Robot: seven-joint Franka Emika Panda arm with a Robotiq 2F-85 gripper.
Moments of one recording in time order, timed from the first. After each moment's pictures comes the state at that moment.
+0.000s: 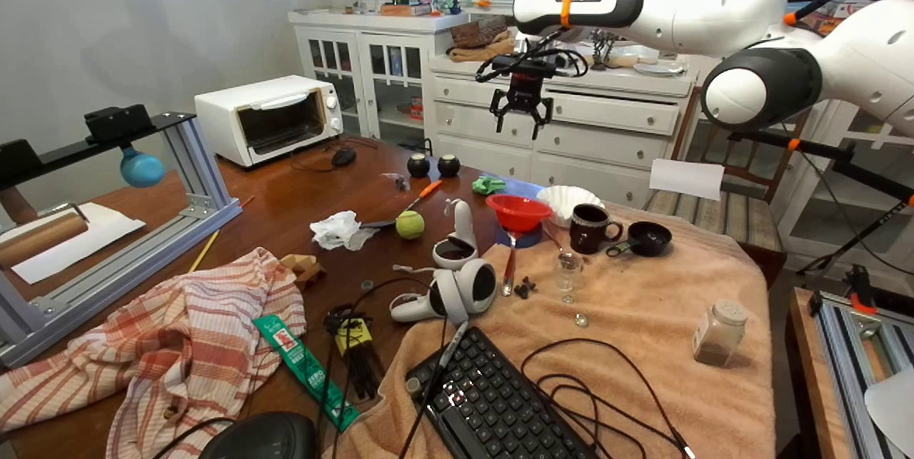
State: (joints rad) arm -0.44 1.18 -0.07 -0.46 0.28 1.55 0.98
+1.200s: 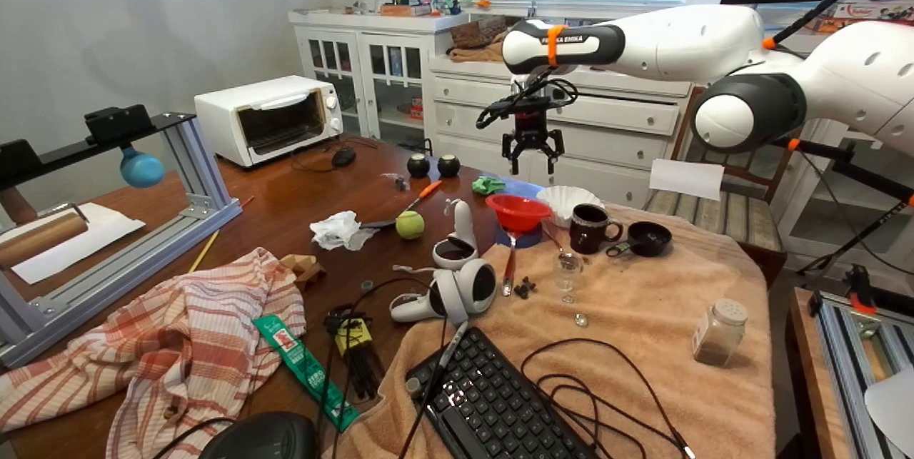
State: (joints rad) arm -0.41 1.27 -0.08 -0.46 0.20 1.38 1.14
